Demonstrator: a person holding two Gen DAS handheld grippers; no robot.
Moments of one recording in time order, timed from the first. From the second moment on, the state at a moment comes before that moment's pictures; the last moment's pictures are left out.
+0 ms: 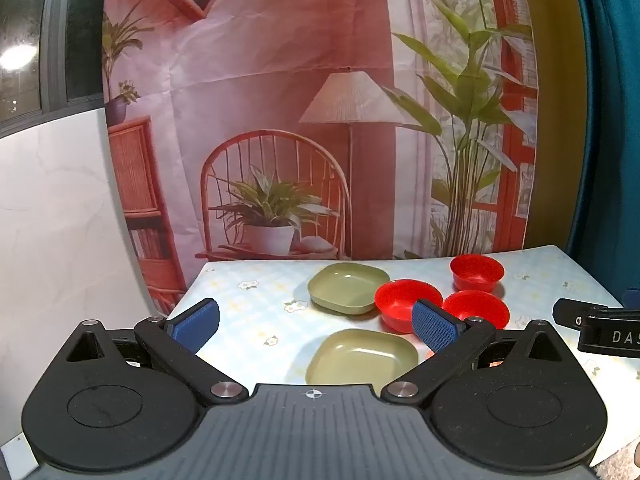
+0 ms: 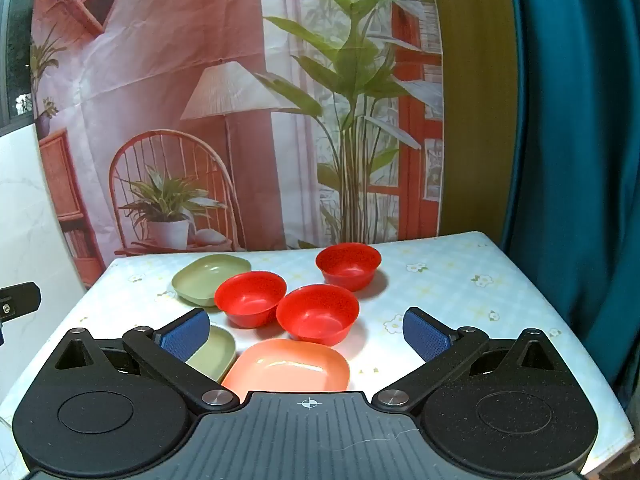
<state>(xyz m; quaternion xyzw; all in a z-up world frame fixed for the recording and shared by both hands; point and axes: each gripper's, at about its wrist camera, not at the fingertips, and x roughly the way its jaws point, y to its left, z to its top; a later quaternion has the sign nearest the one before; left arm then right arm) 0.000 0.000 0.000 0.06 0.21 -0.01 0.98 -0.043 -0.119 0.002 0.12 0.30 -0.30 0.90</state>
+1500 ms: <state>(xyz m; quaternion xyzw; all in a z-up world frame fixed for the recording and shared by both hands) -0.002 -0.002 -0.004 0.07 0.21 -0.02 0.98 -0.044 -0.118 0.002 0.12 0.30 -0.30 0.90</state>
